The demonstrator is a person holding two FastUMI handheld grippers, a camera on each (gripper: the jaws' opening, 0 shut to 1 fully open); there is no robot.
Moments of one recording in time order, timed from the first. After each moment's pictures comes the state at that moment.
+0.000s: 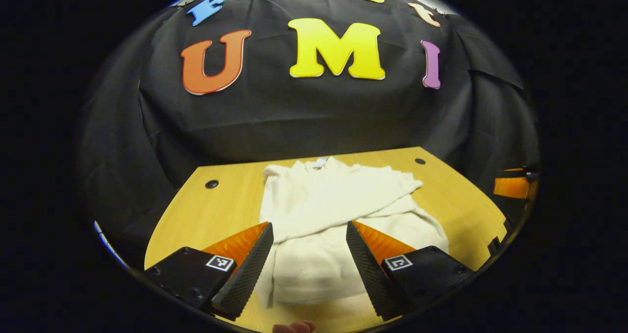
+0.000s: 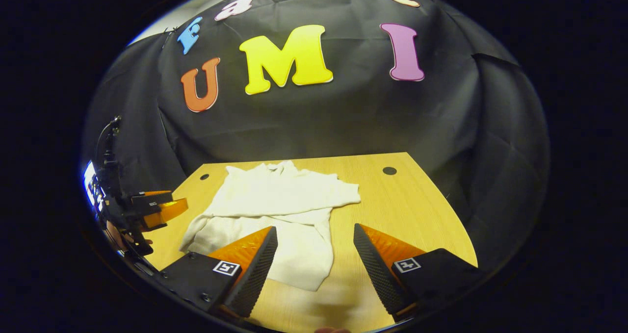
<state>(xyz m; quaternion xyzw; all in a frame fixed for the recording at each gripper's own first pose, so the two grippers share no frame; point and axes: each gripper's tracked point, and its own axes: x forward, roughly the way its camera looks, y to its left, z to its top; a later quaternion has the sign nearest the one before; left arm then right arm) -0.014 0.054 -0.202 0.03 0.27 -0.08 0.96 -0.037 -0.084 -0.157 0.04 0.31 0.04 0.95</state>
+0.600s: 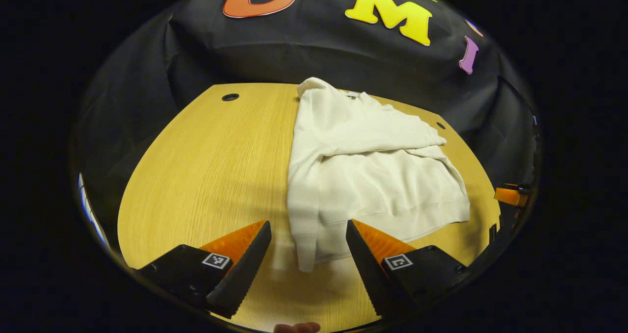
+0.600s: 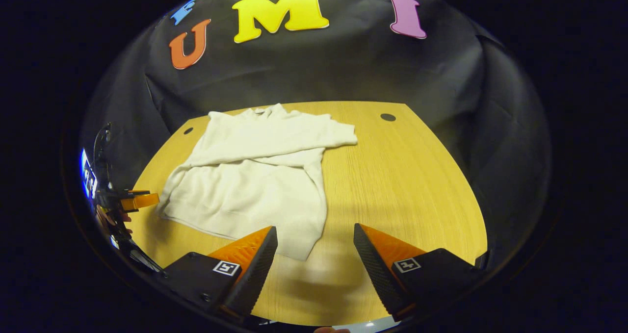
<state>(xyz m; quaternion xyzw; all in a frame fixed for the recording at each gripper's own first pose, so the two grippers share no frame) -0.037 0.133 -0.323 -0.05 0.41 -0.07 0.91 -0.075 -0.092 -0.263 0.01 0.44 0.02 0.90</state>
